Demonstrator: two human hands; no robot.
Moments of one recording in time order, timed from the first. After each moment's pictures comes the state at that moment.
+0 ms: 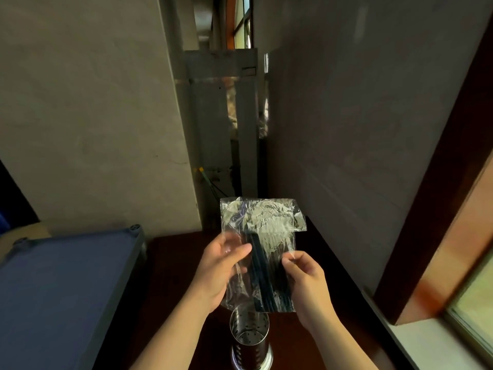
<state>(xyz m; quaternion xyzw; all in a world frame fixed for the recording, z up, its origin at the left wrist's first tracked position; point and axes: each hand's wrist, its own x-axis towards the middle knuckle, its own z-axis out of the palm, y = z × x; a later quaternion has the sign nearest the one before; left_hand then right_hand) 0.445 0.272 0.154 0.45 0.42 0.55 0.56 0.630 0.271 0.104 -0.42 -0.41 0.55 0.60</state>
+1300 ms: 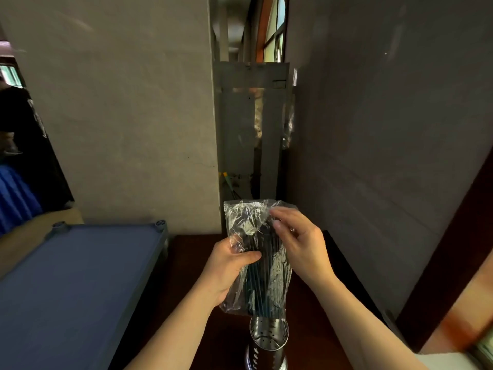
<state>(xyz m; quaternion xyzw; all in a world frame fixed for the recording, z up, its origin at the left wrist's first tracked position) 0.402 0.271 0.161 0.48 0.40 0.58 0.53 0.577 0.293 0.200 -0.37 -0.73 0.19 0.55</state>
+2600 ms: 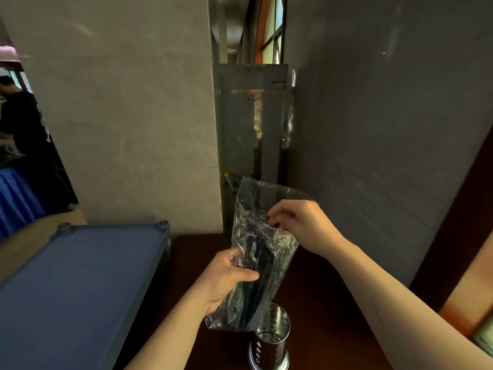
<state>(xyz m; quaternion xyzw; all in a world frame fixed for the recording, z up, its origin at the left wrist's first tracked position) 0.389 0.239 0.158 0.49 0.45 0.47 0.58 0.593 0.303 0.245 -0.40 -0.82 0.20 0.35</state>
